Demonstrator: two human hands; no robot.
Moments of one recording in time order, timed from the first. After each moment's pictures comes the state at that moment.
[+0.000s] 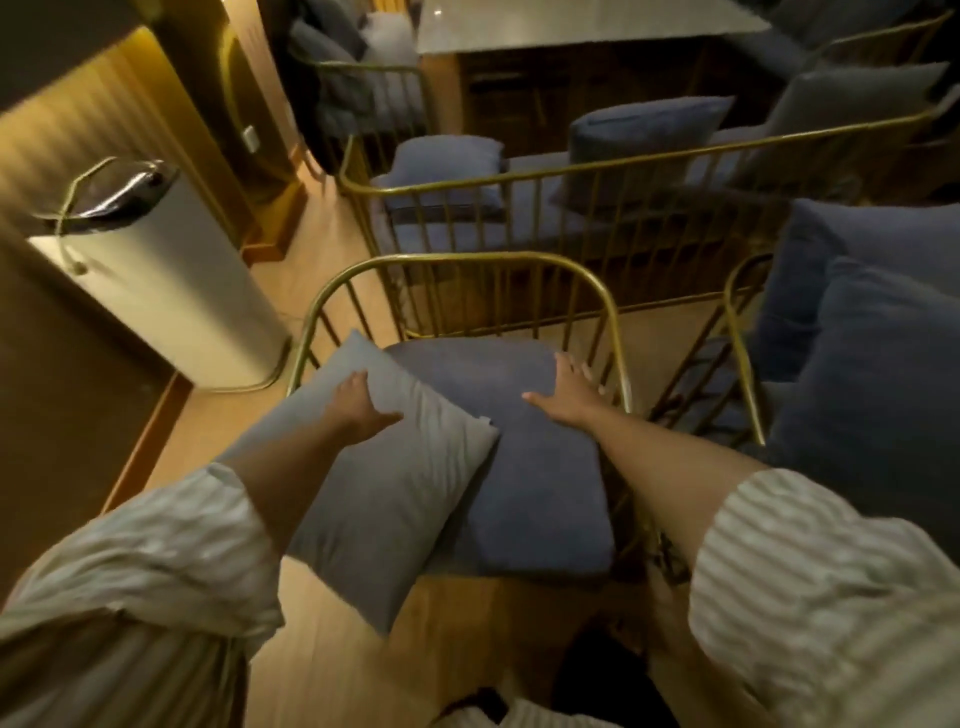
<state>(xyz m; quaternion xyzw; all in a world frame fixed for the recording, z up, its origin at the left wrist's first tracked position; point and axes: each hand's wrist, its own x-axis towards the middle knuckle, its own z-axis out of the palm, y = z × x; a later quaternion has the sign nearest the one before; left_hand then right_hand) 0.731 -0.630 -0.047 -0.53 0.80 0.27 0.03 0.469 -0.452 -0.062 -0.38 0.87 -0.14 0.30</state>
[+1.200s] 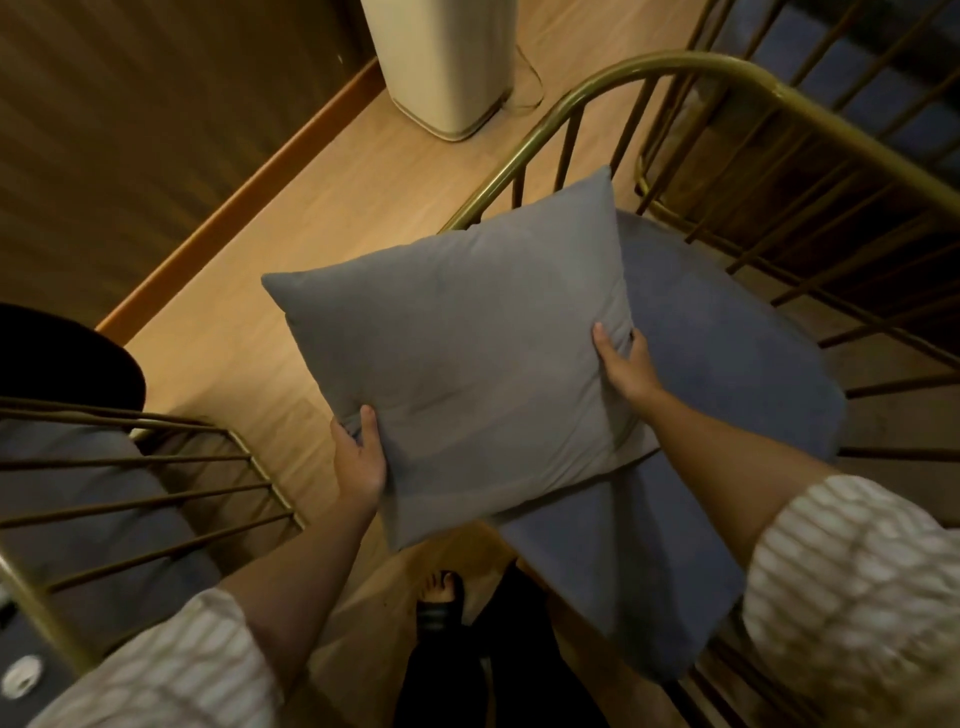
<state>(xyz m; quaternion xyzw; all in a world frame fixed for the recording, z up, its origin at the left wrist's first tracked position) 0.863 -0.588 -0.298 -0.83 0.24 0.38 -0.33 0.543 -0.722 -0.299 -0.38 0.75 -0.22 0.49</state>
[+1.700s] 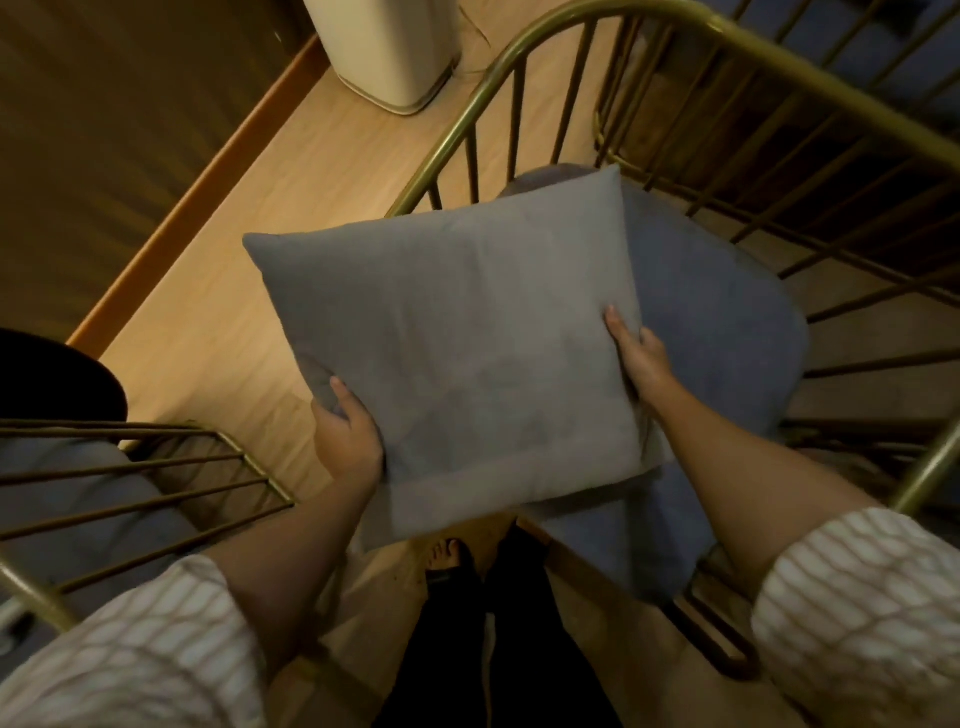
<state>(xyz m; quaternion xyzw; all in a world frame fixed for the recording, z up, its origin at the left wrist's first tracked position) 0.847 -0.580 -0.271 -0.88 0.28 0.22 -0.30 0.510 -0.656 -0.279 -0.25 0.75 -0.33 0.52</state>
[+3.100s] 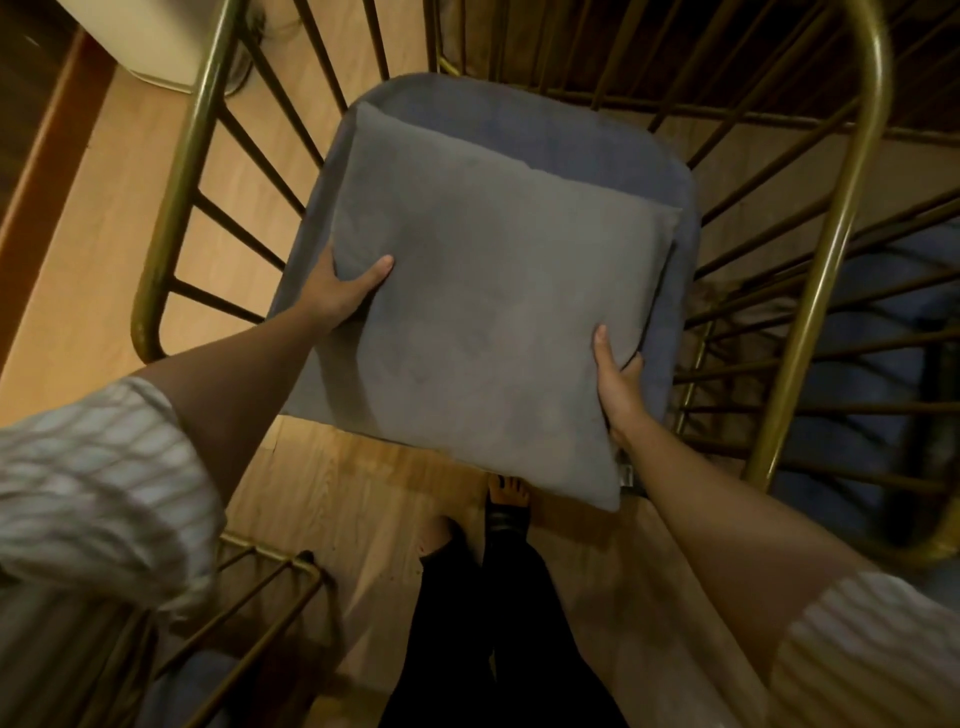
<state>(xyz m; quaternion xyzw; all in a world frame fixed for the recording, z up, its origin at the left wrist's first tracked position) 0.756 -0.699 -0.326 -0.65 0.55 0.52 -0.09 0.486 -0.464 -0.349 -0.02 0.79 -0.43 0.43</state>
